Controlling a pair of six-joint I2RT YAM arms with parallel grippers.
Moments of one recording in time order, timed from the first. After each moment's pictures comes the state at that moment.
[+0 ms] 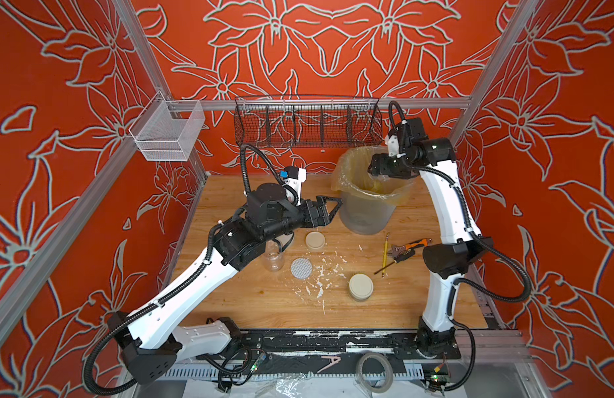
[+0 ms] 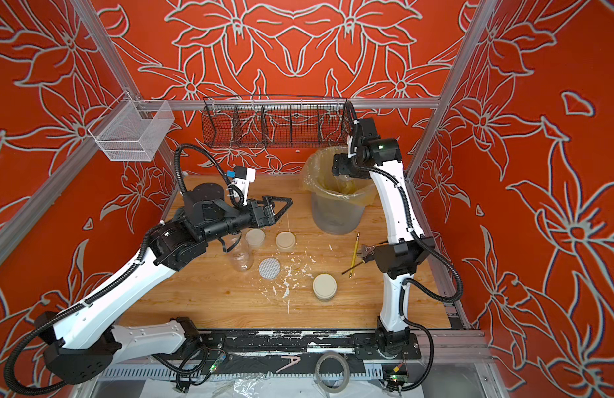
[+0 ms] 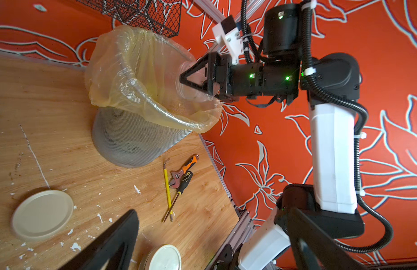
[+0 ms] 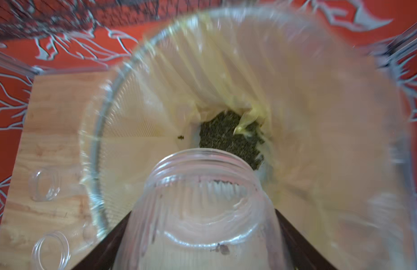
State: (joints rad) left arm -0.71 1.19 1.38 -0.40 0.16 -0.77; right arm 0.22 1.99 2.44 -1.35 -0.08 0.28
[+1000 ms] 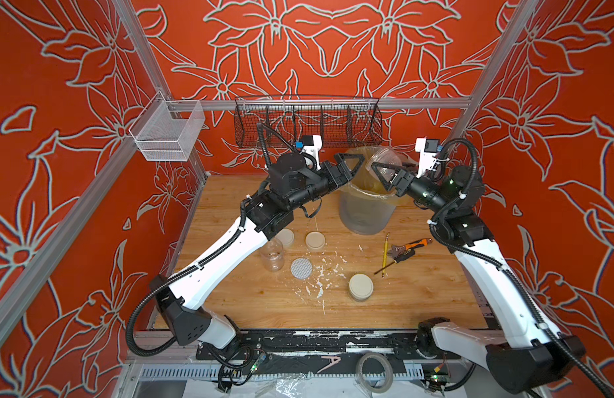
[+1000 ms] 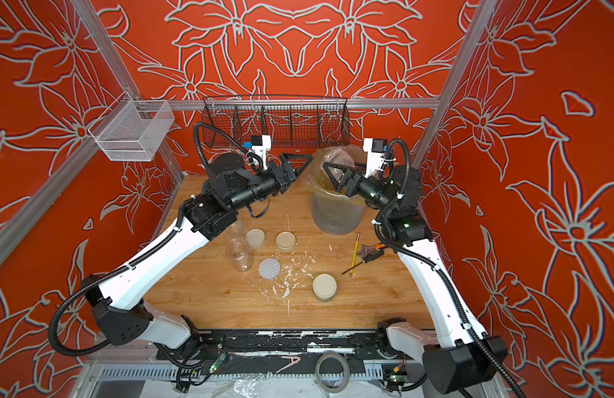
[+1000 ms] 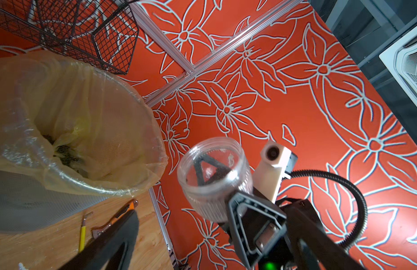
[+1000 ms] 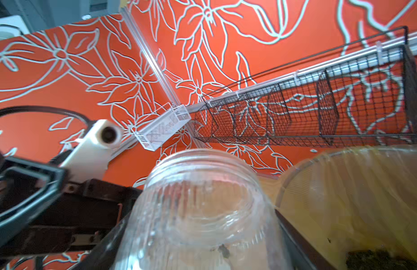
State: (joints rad) left arm -0.69 1.51 1.69 -0.15 0.22 -1.02; right arm 0.22 1.12 1.23 0.06 -0.59 0.58
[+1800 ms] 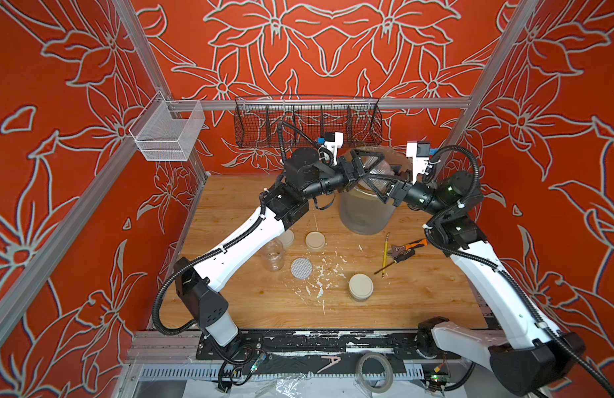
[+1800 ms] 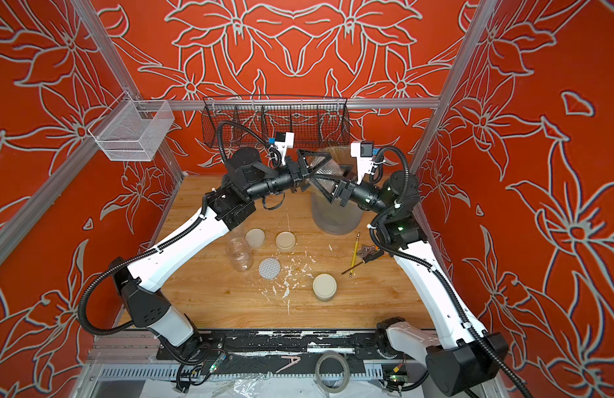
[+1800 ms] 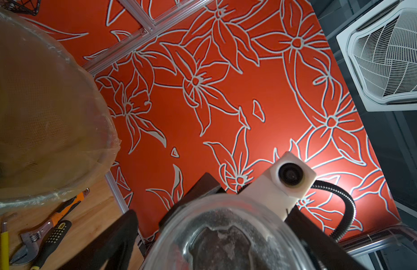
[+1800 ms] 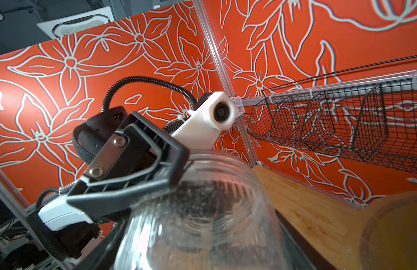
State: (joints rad) left arm -0.69 1.64 1.76 0.00 0.44 -1.14; right arm 0.29 1.14 1.21 0.19 -0.78 0.59
